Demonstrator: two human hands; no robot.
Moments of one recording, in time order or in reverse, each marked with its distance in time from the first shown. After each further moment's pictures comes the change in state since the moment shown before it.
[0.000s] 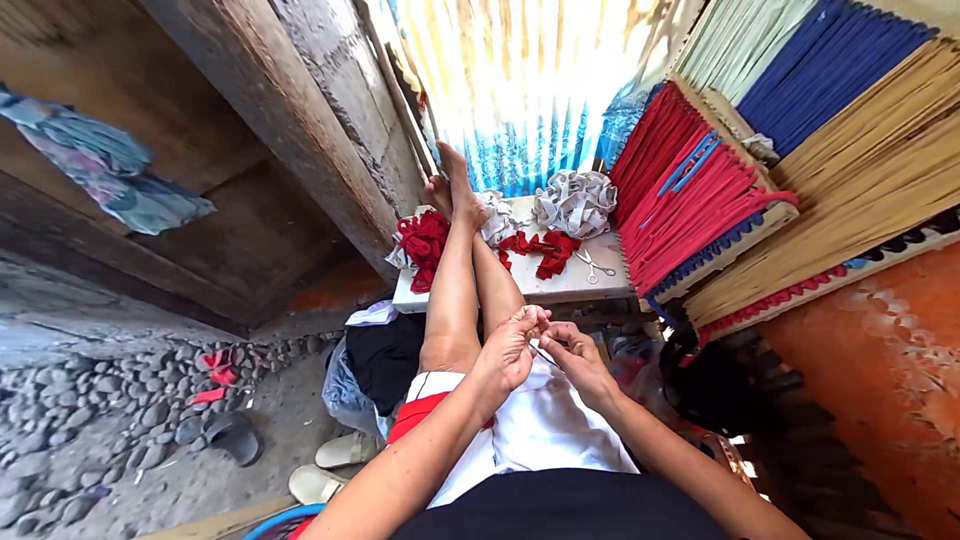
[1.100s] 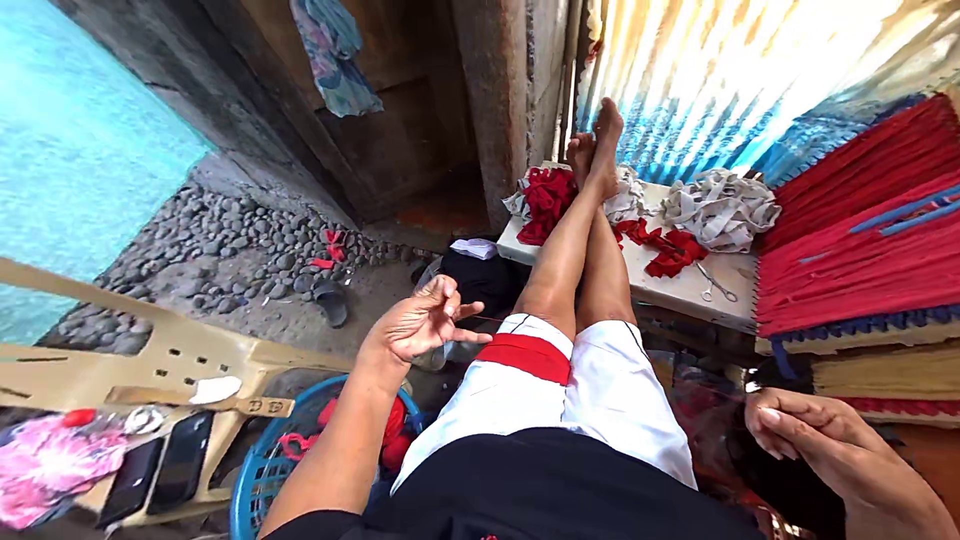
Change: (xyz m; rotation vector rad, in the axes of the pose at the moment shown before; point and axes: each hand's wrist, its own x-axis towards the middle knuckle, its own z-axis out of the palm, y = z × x) left_hand -0.151 0.078 -0.239 -0.093 -0.347 0.315; right_hand -0.050 -0.073 -0.112 -0.094 -0.652 -0.064
